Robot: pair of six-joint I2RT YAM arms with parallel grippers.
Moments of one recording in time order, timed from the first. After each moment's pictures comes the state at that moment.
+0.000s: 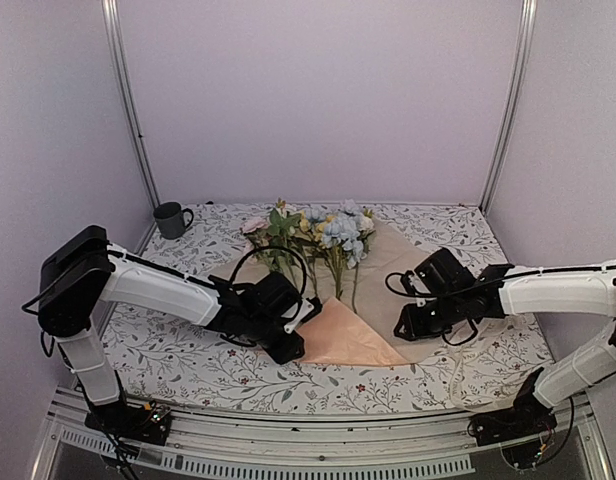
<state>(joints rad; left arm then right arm) -1.02 1.81 0.96 -0.23 0.05 -0.20 0.78 1.38 0.73 -0.41 -0.08 0.57</state>
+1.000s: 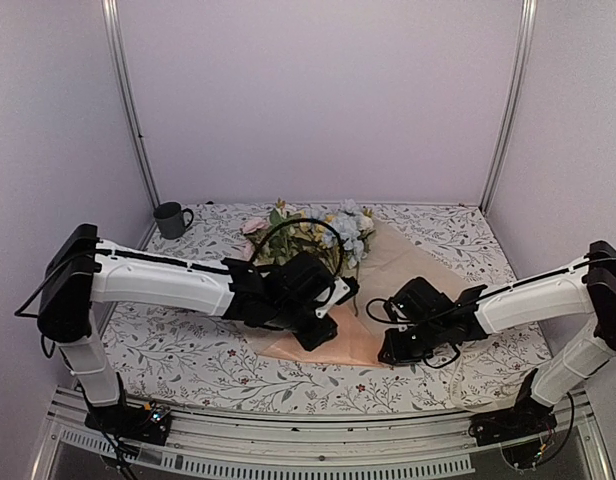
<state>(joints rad) -1.12 1.81 1.21 -0.37 -0.10 -0.13 0.91 1.52 0.67 -0.23 -0.09 0.75</state>
